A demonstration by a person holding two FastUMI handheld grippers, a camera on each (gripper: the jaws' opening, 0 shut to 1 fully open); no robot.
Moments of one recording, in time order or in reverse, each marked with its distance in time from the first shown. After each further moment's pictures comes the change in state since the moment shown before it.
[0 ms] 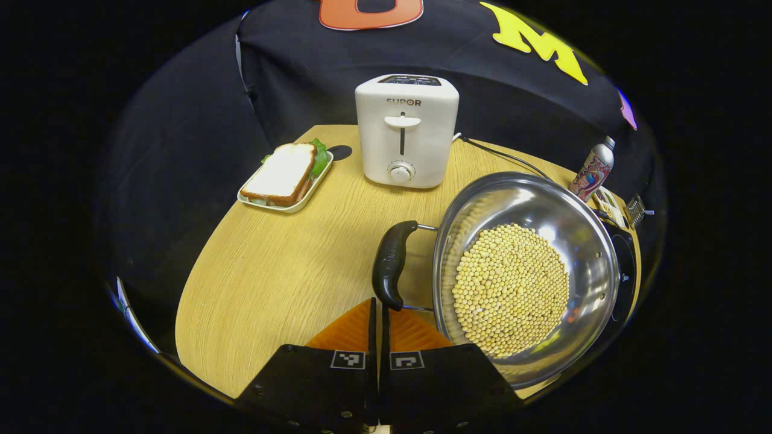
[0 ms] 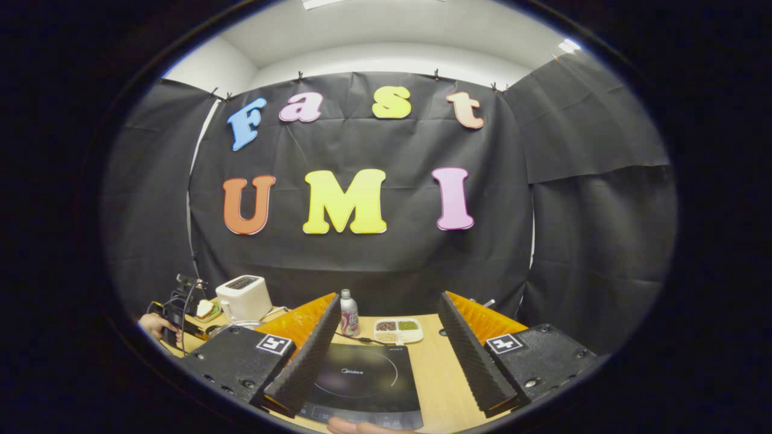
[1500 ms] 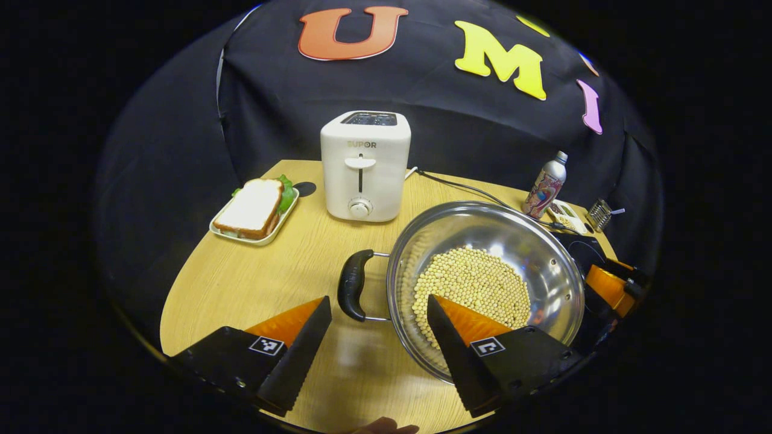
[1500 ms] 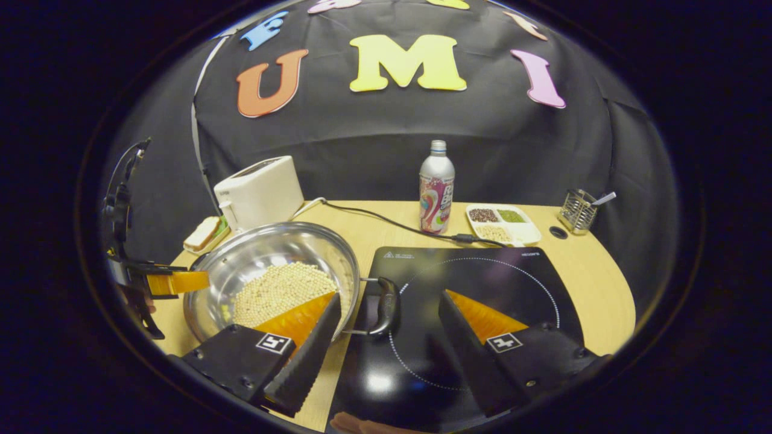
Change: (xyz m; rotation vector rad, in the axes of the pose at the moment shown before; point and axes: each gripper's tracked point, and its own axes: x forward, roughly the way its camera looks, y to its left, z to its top) left arm -0.005 -0.030 0.026 0.049 -0.177 -0.195; right arm 0.141 0.178 -0.259 -0.016 0.555 0.131
